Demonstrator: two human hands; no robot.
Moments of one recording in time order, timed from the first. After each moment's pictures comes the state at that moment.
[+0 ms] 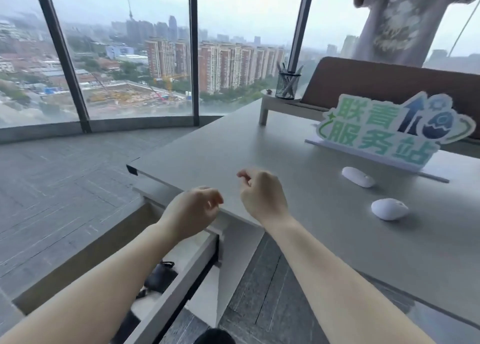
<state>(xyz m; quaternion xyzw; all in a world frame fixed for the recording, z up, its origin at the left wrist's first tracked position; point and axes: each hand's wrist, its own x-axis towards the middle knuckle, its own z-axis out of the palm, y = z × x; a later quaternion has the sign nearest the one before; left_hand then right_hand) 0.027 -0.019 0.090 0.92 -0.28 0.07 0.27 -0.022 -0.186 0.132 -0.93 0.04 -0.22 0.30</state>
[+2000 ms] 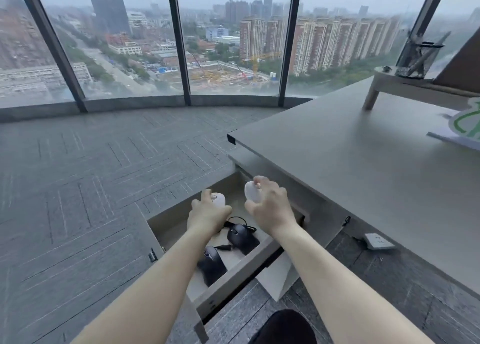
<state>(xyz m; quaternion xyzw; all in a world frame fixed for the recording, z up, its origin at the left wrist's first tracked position) -0.009 0.102 0.026 0.89 0.22 -0.05 0.40 -0.018 -0.049 0.059 -0.92 -0.06 -0.02 0.39</state>
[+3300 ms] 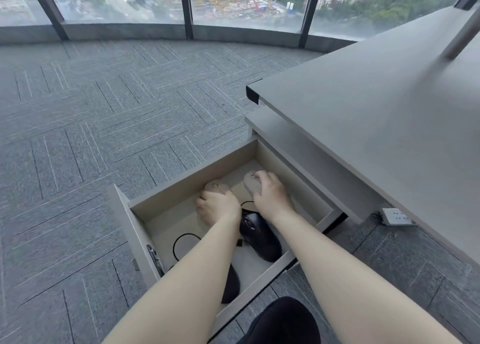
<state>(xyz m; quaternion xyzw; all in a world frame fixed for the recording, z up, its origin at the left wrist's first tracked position) 0.088 0.101 -0.110 0.78 0.47 -0.01 0.42 0.112 -0.009 -0.091 -0.96 -0.07 0.07 0.28</state>
